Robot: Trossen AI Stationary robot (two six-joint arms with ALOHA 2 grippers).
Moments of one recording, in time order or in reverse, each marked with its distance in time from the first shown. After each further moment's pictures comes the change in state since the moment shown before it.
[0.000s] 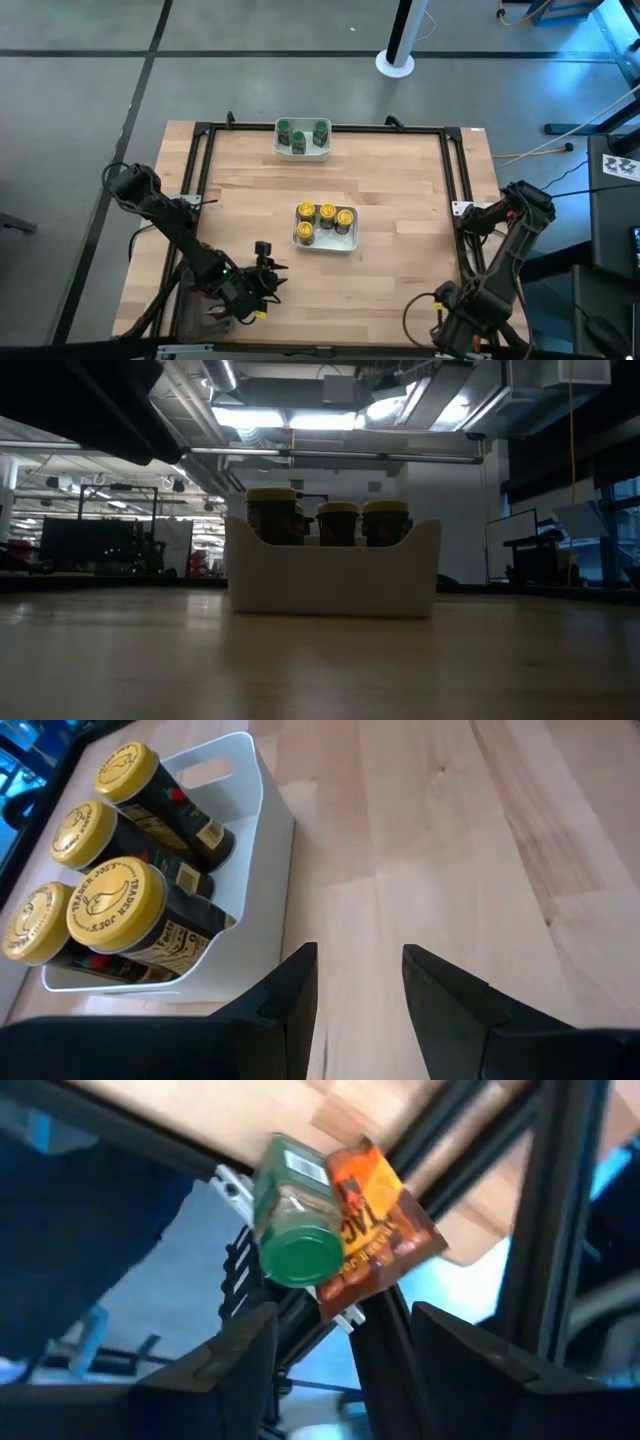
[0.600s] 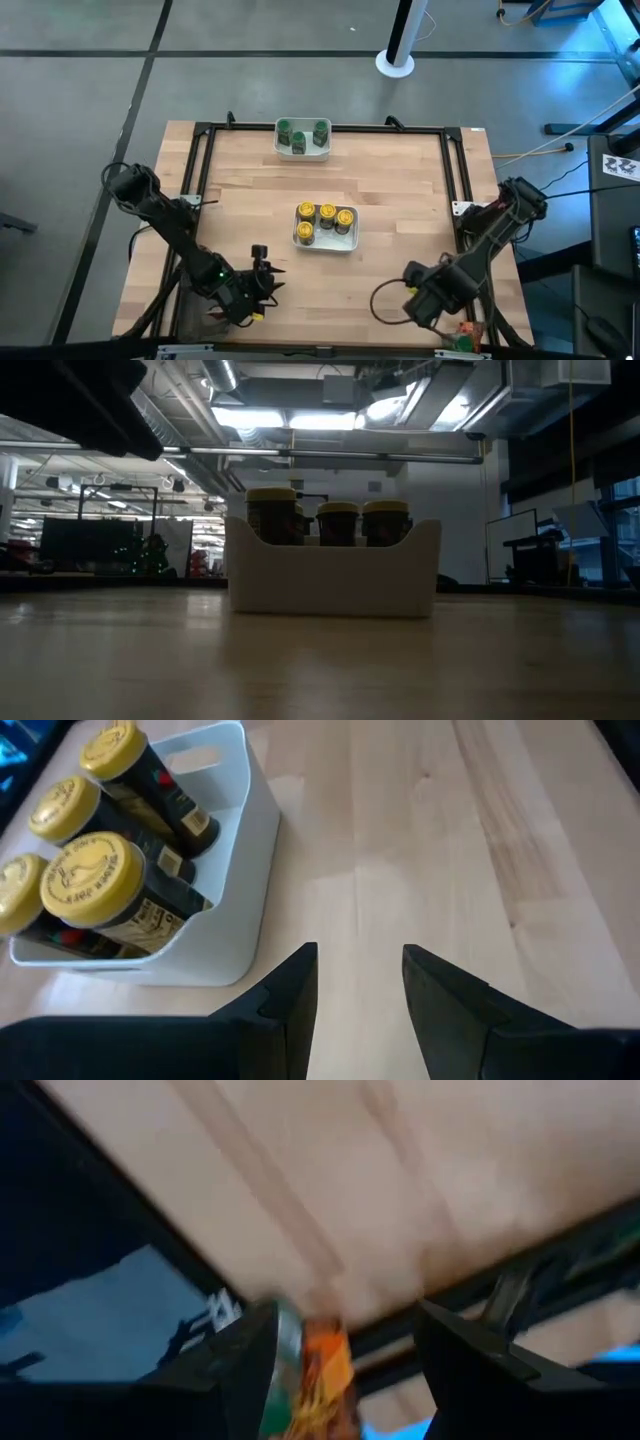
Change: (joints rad) left arm -0.039 0.000 0.000 -0.008 0.000 -0.106; right arm -0.200 0.000 0.000 -0.115 0.271 -0.660
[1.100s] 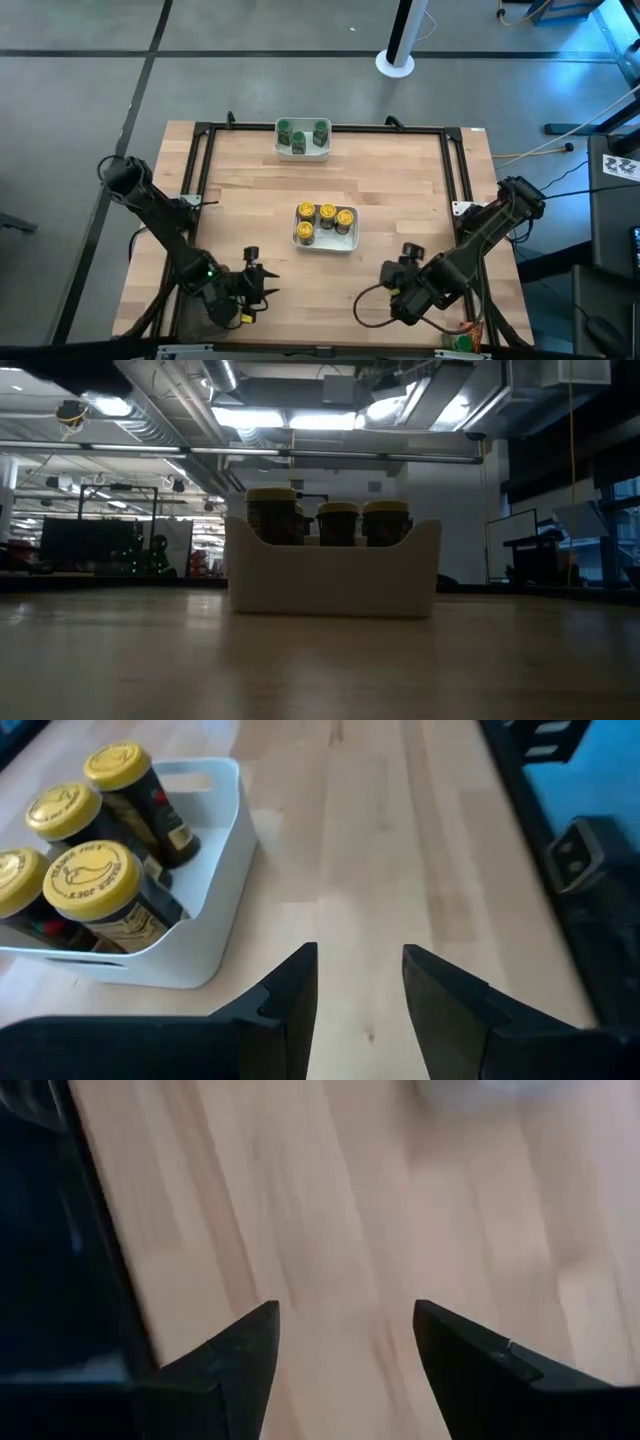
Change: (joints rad) left arm -0.055 -0.100 0.000 0.005 0.000 -0.125; right arm -0.051 0.000 -0.036 0.266 0.441 -0.365
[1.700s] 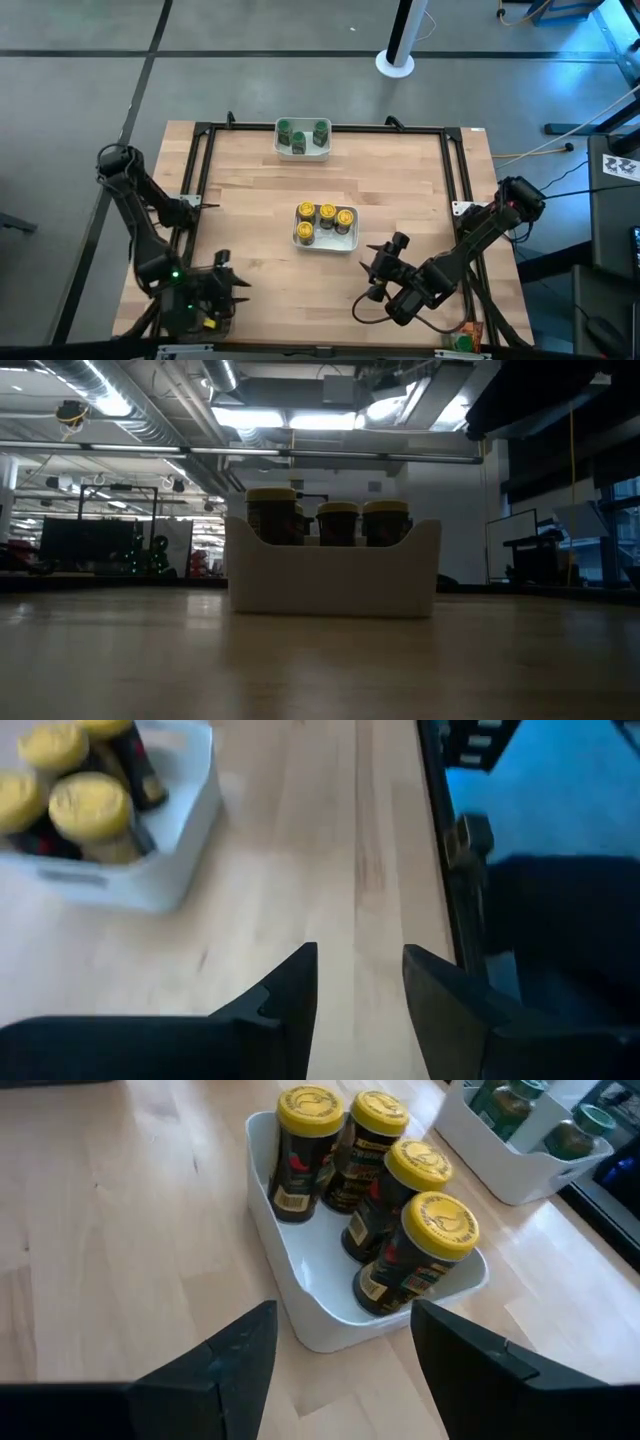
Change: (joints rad) left arm -0.203 -0.140 0.111 -0.348 0.006 -0.335; right arm -0.007 0.002 -0.294 0.412 0.673 -0.046
